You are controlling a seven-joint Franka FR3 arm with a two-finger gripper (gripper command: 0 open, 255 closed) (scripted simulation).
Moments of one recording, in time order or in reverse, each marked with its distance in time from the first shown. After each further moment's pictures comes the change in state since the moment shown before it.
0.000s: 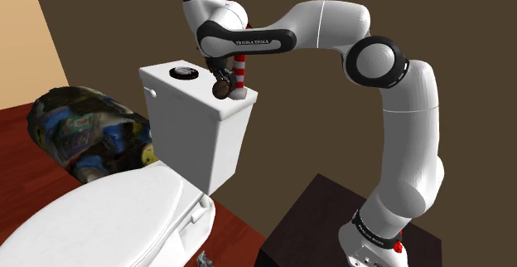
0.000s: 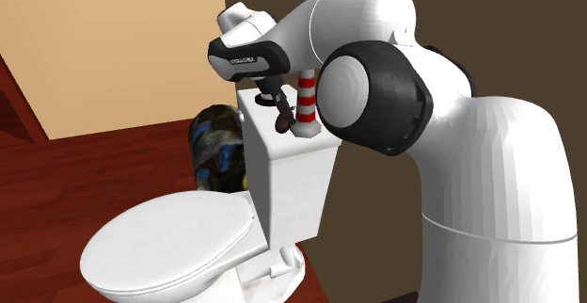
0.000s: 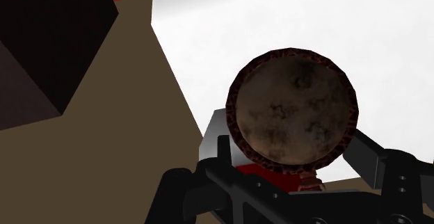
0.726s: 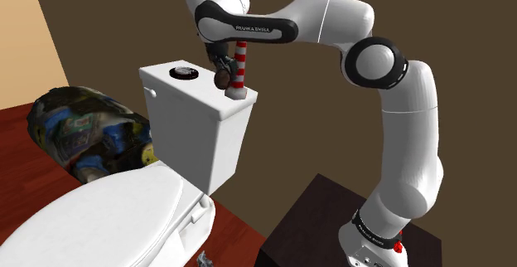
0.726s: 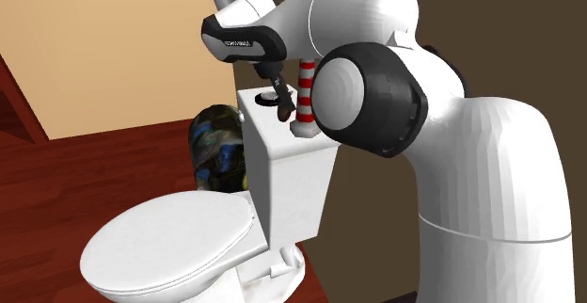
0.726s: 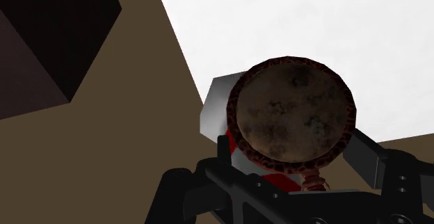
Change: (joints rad) arm 0.030 0.008 0.000 0.127 -0.002 -0.105 -0.052
